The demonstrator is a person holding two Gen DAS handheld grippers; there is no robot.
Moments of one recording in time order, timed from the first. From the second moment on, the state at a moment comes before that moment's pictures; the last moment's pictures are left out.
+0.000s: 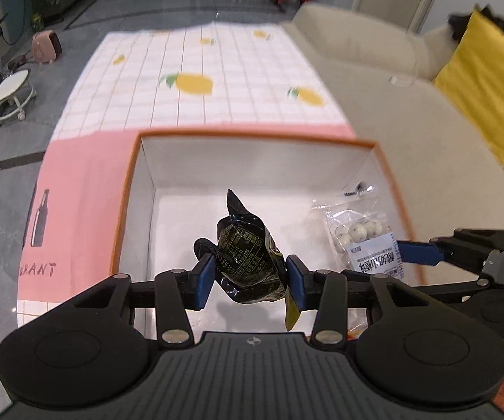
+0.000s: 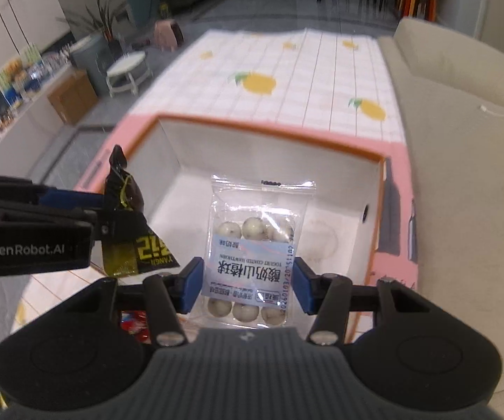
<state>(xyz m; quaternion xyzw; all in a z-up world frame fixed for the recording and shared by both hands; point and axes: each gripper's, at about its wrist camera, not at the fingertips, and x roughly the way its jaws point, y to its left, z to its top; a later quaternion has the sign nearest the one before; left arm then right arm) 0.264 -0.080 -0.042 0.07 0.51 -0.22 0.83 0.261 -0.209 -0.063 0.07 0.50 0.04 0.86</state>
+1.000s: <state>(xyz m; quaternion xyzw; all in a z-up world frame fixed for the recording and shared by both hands) 0.293 -0.095 -0.112 0.12 0.57 -0.17 0.79 0.299 -0.200 -0.142 0.05 0.59 0.02 0.81</state>
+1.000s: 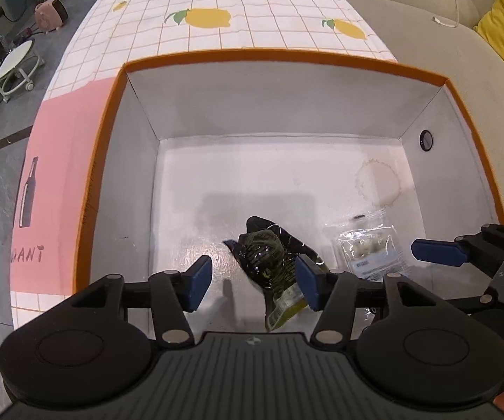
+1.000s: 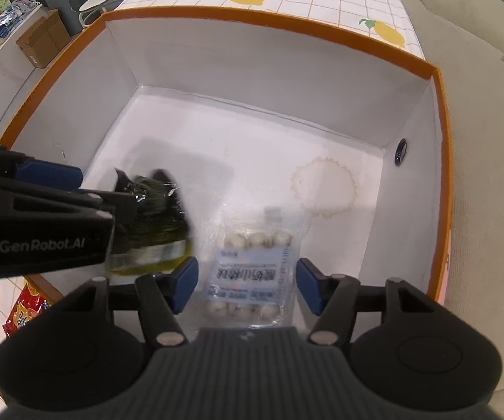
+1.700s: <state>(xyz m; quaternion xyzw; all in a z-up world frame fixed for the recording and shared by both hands) 0.212 -0.073 0.013 0.12 0.45 -0.20 0.86 0.220 -0.195 -0.017 0.04 0.47 0.00 0.88</state>
